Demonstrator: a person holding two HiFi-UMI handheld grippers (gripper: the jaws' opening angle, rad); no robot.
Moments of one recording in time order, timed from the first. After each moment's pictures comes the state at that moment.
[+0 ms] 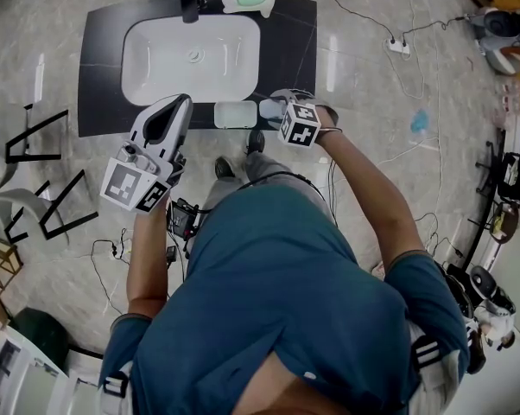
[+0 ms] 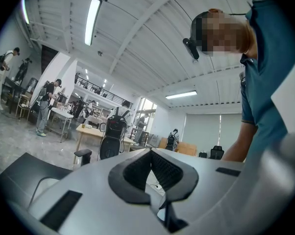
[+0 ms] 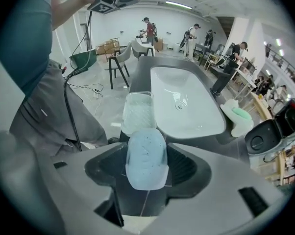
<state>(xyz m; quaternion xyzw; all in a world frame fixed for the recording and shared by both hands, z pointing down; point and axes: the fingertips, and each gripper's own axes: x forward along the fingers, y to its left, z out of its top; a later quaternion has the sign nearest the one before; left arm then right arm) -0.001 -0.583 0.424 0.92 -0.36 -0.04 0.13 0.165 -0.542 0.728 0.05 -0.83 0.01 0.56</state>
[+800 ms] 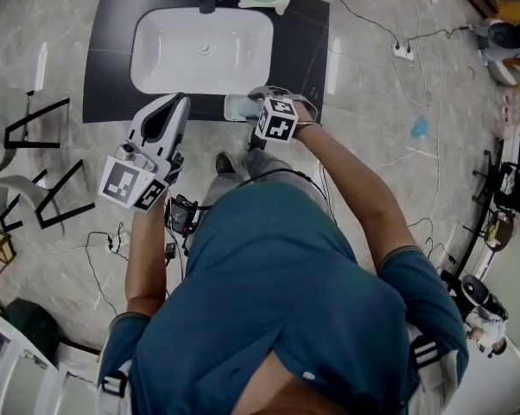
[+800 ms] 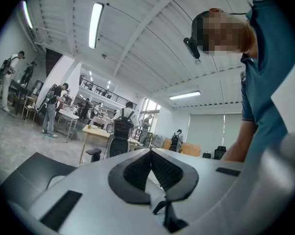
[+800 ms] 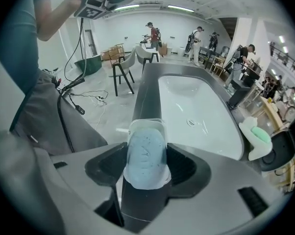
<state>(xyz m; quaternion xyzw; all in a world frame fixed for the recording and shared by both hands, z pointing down) -0.041 -0.569 0.429 0.91 -0.39 -0.04 0.14 0.073 -0.535 0.731 0.02 -0.85 0.02 0.53</state>
